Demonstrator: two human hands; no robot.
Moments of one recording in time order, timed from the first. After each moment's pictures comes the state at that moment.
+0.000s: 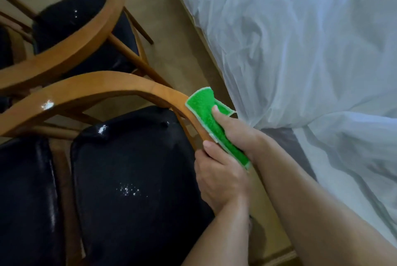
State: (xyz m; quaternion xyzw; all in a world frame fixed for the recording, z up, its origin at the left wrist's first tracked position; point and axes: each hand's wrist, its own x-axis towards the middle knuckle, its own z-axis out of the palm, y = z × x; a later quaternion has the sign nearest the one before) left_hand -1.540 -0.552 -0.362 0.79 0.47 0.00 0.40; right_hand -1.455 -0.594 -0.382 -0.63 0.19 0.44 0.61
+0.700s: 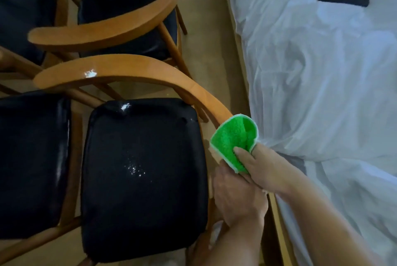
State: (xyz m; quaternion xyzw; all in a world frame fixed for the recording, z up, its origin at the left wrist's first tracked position) left_hand -1.545 -0.548 -0.358 0.78 0.45 -0.08 0.42; right_hand -1.469 -0.592 -0.327 -0.84 0.00 0.42 0.35
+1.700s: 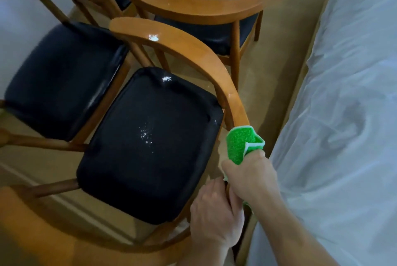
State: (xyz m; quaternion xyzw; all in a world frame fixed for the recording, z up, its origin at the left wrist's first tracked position) left_hand -1.546 -0.555 -0.350 0.83 0.45 -0.04 0.33; right_hand -1.435 -0.563 -0.338 -0.91 -0.05 0.34 0.21
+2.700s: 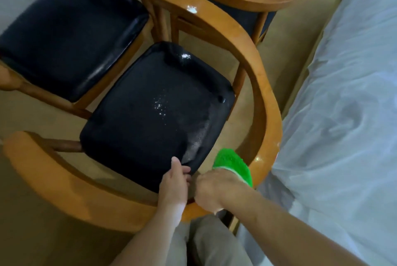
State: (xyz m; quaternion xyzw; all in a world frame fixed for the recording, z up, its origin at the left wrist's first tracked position) left_hand -1.667 -0.494 -0.398 0.39 0.67 0.02 0.63; right_hand -1.562 -0.523 -0.334 -0.61 -0.61 0.44 -0.24
